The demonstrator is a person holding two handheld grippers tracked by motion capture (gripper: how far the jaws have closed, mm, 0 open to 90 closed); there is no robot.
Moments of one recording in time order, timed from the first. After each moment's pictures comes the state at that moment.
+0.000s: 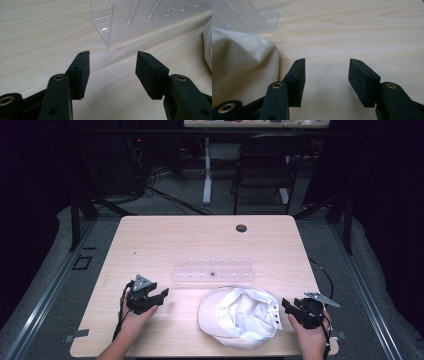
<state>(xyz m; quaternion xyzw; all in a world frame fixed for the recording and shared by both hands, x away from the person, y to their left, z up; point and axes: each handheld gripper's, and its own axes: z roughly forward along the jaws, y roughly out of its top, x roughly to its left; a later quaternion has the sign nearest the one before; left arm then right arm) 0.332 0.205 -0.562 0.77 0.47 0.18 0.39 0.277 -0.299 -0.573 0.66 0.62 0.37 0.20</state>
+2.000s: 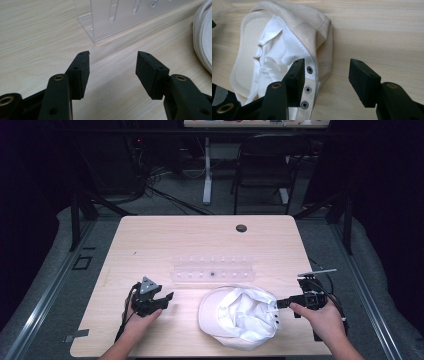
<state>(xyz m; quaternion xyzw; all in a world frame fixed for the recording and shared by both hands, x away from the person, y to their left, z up) 0.326 0.192 -0.564 0.79 0.44 0.18 0.38 0.298 -0.283 -0.479 0.66 0.71 0.26 -0.02</state>
